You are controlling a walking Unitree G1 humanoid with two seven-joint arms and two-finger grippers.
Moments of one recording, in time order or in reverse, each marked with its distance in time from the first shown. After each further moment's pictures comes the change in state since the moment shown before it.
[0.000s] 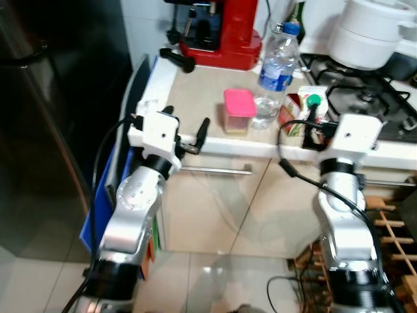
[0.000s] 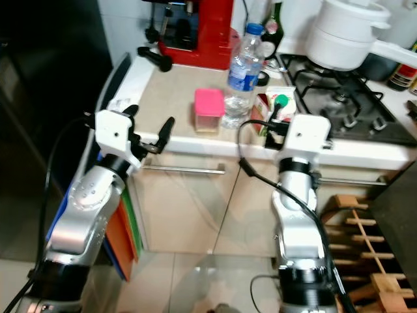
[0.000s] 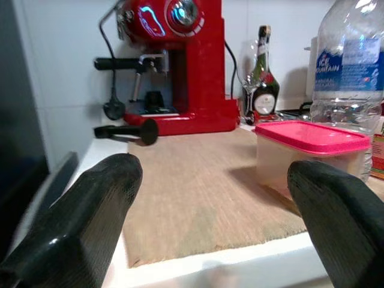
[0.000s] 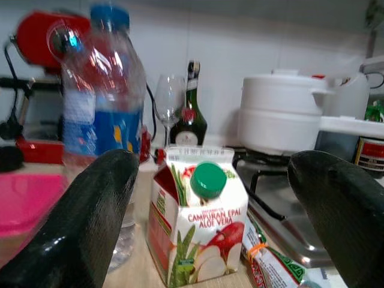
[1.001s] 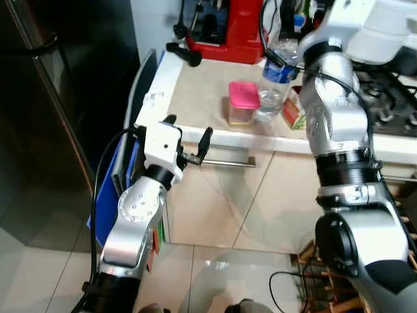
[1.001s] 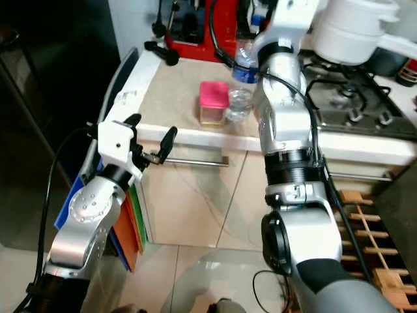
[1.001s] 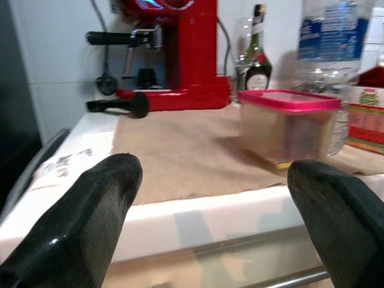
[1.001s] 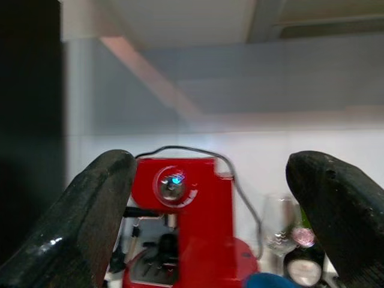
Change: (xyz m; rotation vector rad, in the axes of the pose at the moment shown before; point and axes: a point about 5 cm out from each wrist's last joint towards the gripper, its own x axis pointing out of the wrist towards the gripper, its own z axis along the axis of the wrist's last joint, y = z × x) left arm -0.014 -0.015 -0.006 -0.013 0.029 -0.026; right arm 0.124 0.048 0.121 0.216 -0.251 0.214
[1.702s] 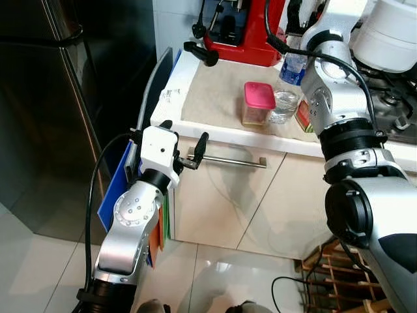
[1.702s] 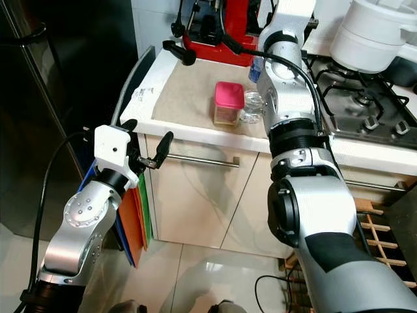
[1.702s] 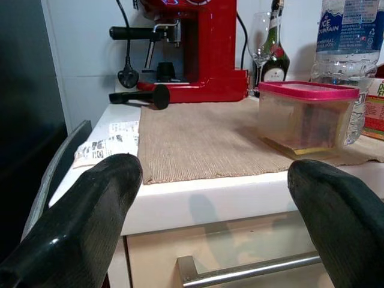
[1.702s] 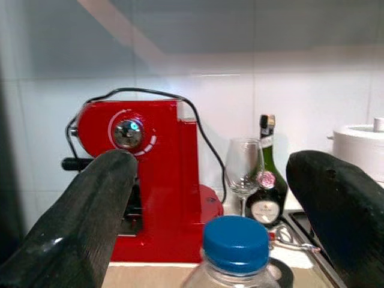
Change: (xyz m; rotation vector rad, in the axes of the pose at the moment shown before) left arm -0.006 0.003 0.000 0.007 0.029 0.009; right arm 0.015 -0.029 -0.032 -0.061 0.216 -0.186
